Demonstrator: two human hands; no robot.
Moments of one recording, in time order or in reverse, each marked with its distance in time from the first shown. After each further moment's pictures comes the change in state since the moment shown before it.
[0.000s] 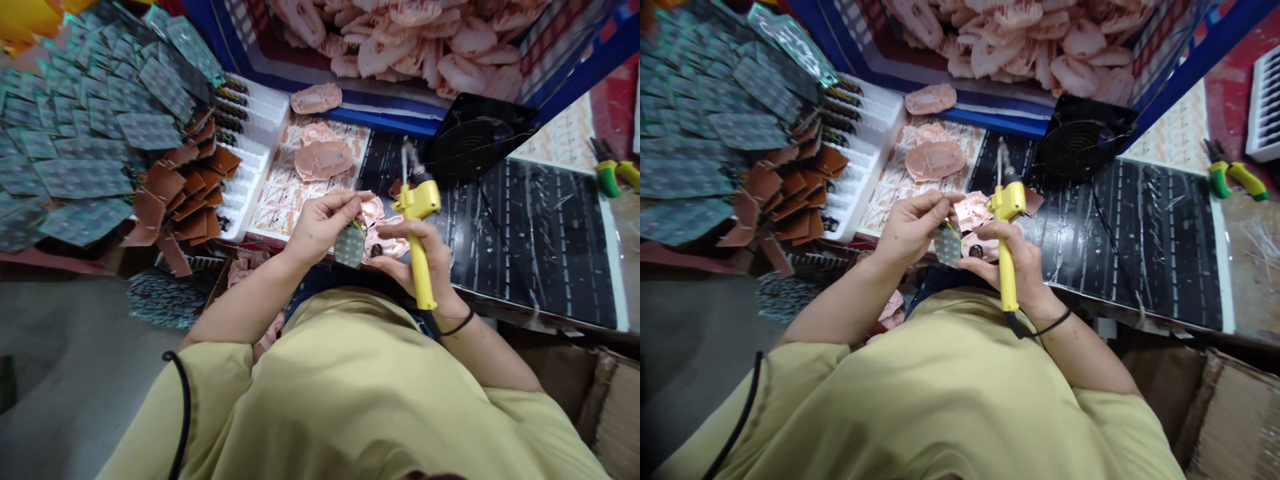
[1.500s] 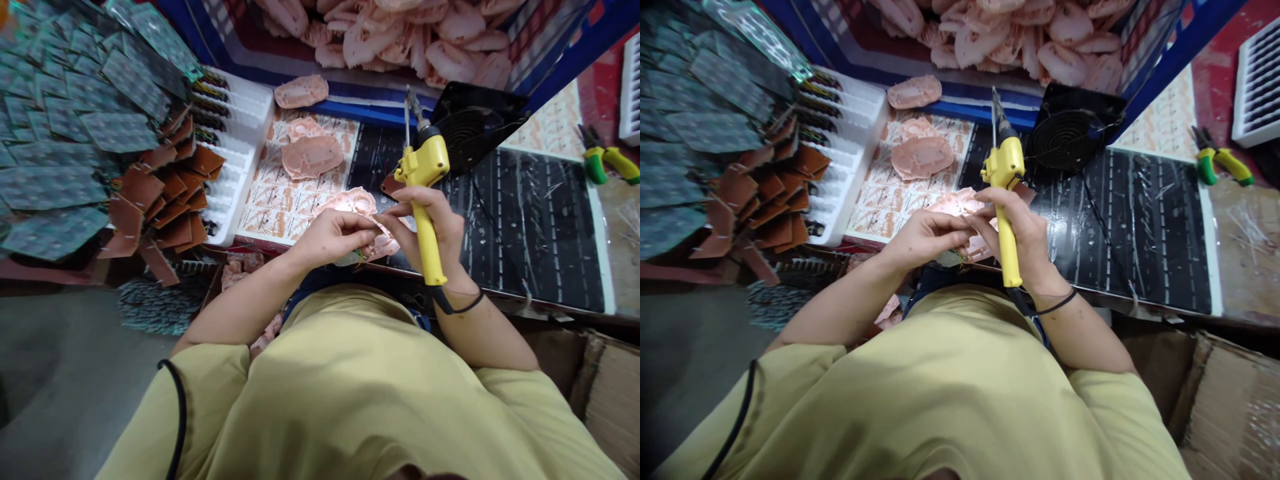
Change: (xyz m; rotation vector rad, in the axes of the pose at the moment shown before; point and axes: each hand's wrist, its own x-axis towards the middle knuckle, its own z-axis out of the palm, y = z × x) left_hand 0.002 -0.002 0.008 0.035 -0.332 -0.214; right_hand 0.032 0.007 -0.010 -0.091 0.024 -0.038
